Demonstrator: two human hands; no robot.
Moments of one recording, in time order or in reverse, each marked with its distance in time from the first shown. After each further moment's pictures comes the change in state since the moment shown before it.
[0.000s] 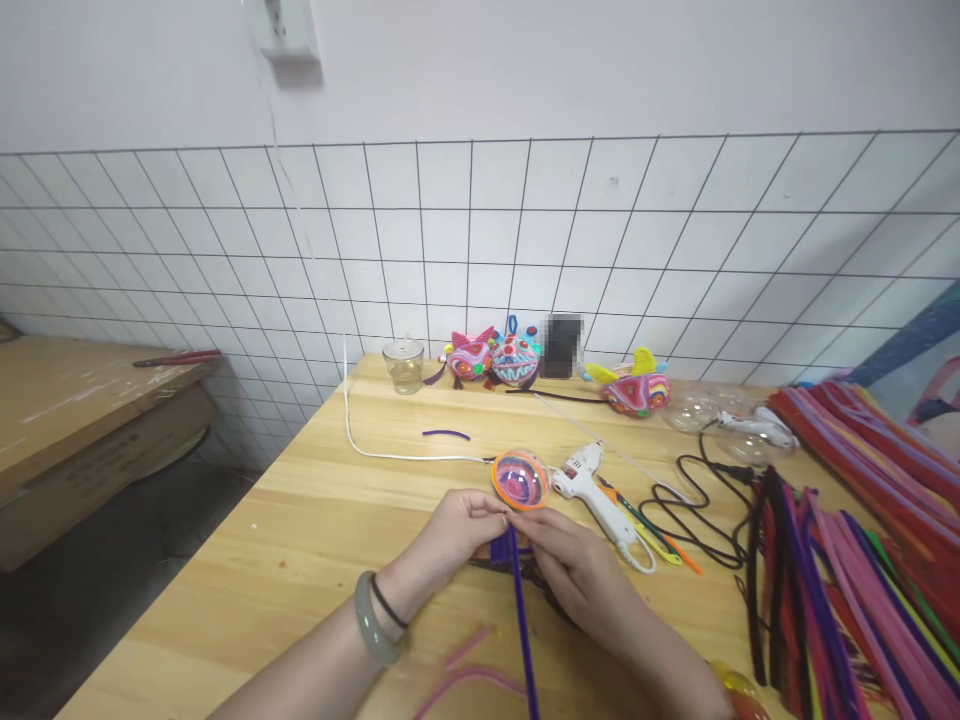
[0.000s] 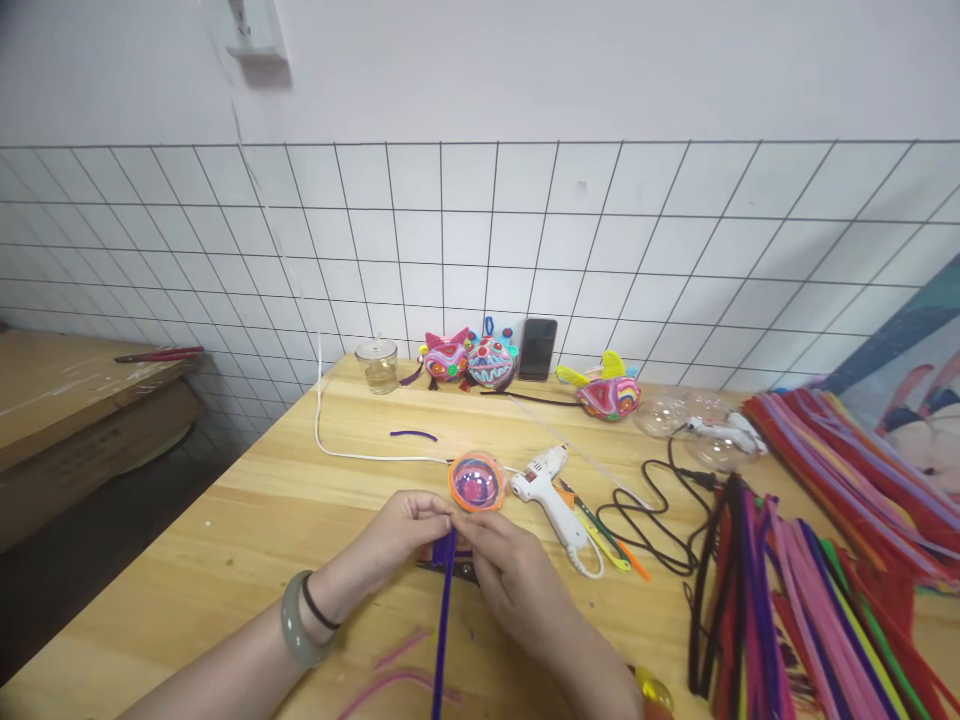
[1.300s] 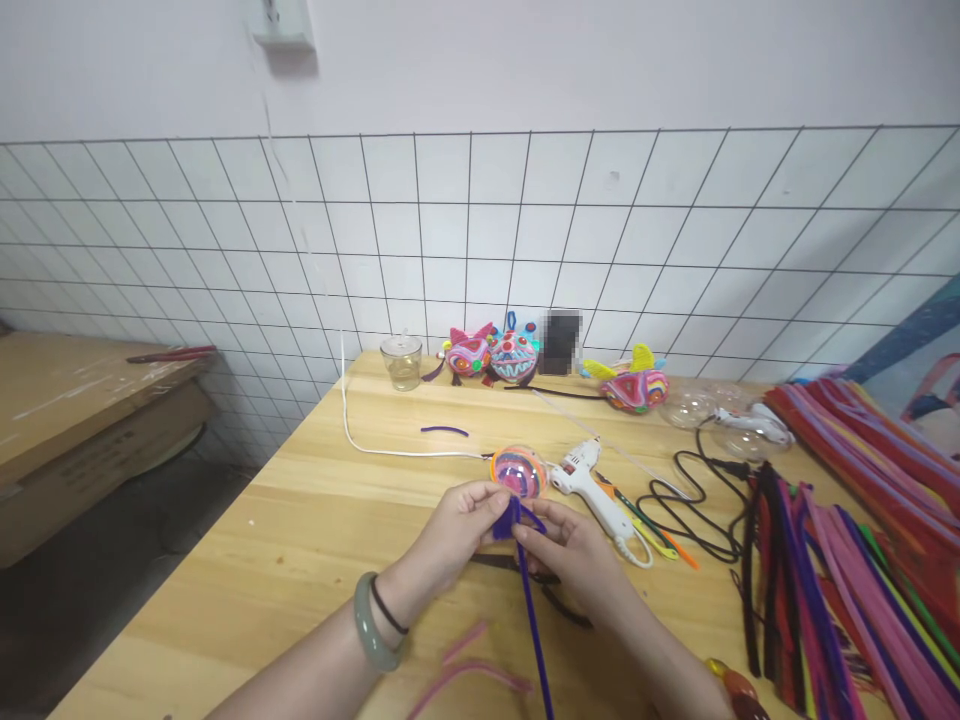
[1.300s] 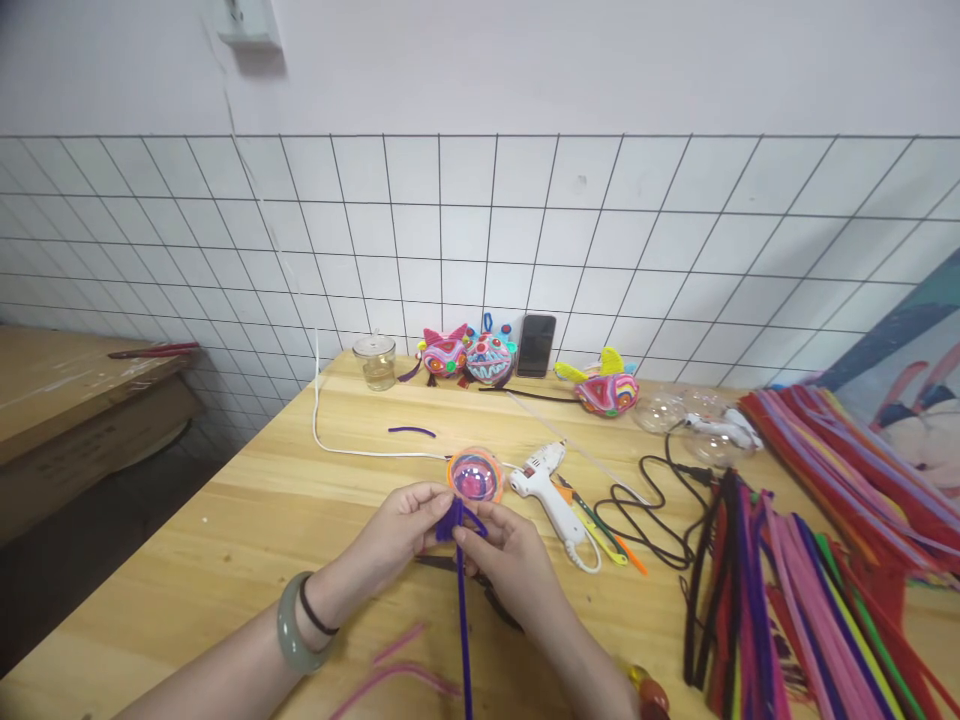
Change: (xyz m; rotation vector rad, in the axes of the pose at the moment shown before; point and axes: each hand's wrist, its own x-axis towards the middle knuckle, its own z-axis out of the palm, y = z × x) left_hand -0.004 -0.003 0.004 -0.184 -0.070 0.061; right_hand 0.009 0.000 0.020 0.878 0.185 0.687
